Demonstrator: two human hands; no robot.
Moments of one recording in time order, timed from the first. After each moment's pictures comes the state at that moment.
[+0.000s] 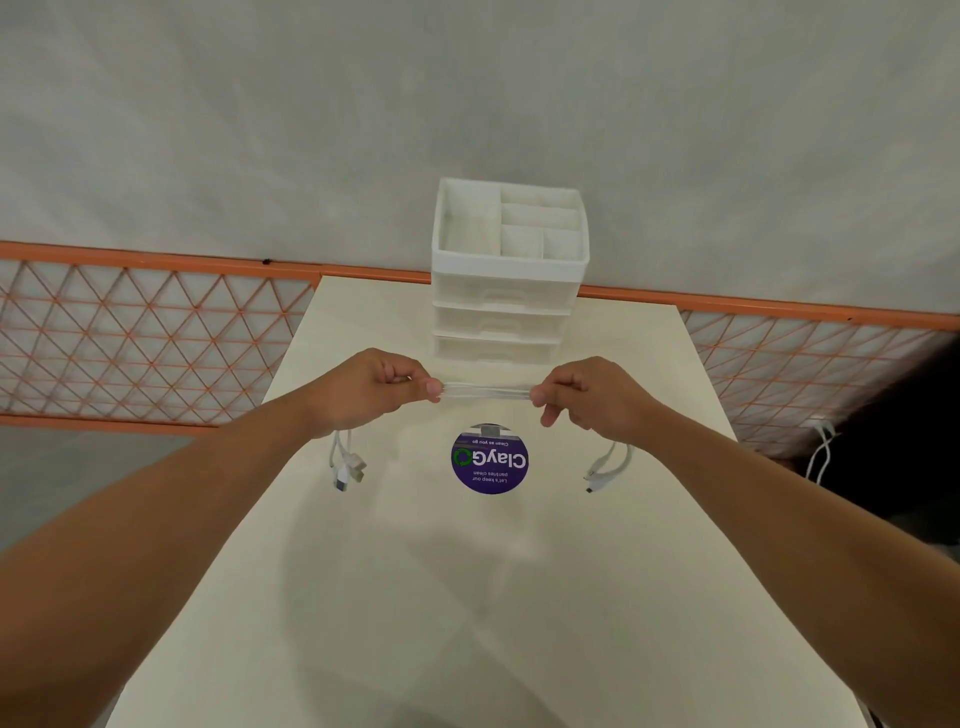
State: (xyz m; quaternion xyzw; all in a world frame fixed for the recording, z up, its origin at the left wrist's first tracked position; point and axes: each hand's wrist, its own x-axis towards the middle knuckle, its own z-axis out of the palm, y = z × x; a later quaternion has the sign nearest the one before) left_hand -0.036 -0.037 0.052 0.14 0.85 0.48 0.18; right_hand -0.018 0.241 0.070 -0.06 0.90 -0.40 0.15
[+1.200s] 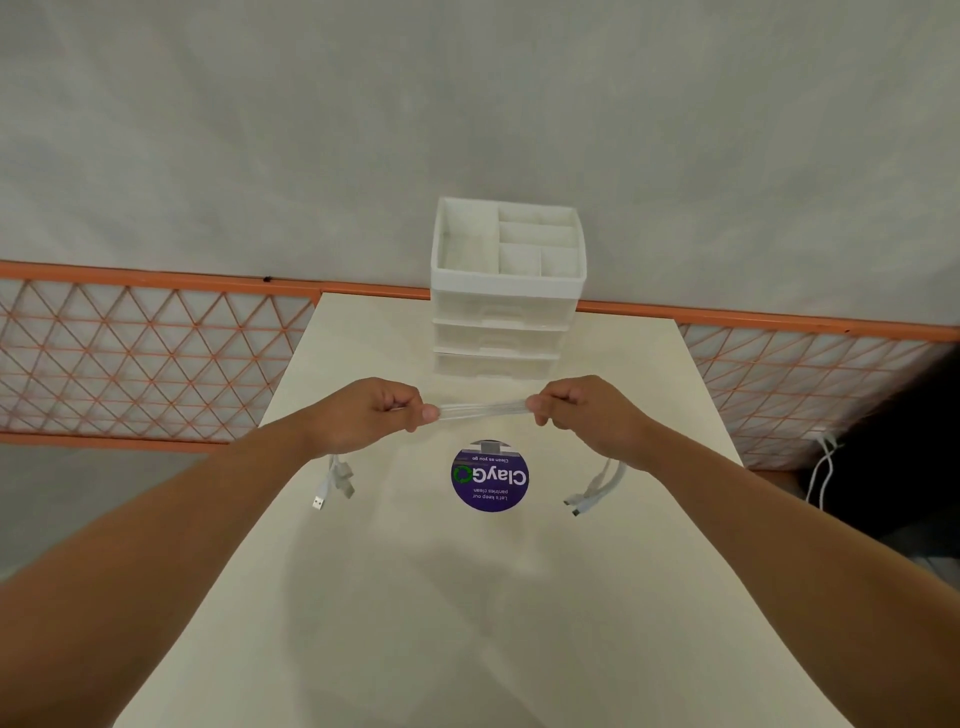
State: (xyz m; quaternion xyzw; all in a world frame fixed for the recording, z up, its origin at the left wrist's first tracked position) left_hand -0.045 -0.044 0.038 0.17 0.88 0.40 0.18; right_hand -0.017 0.237 0.069 -0.07 0.89 -0.42 0.13
